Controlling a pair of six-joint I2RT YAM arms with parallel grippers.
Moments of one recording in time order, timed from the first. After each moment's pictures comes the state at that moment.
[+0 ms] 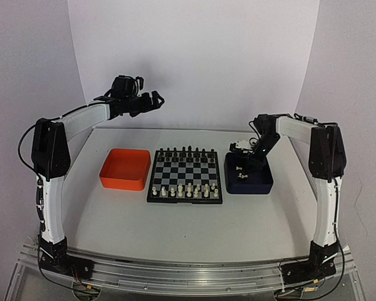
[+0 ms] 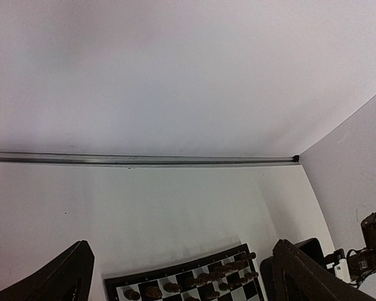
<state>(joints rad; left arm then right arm) -0.40 2.12 1.95 -0.22 0.17 -0.47 0.24 2.21 1.83 -1.02 -0.31 -1.01</state>
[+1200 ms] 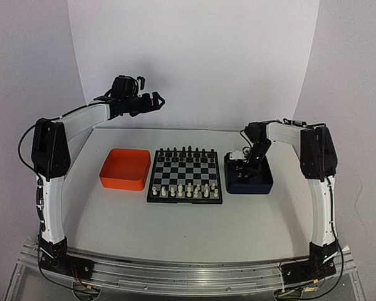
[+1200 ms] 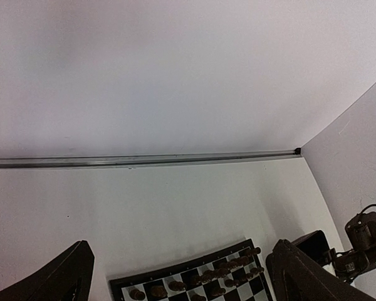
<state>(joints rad) -0.40 2.12 1.95 -0.22 0.18 -0.42 0.30 2.30 1.84 -1.02 -0.21 -1.08</state>
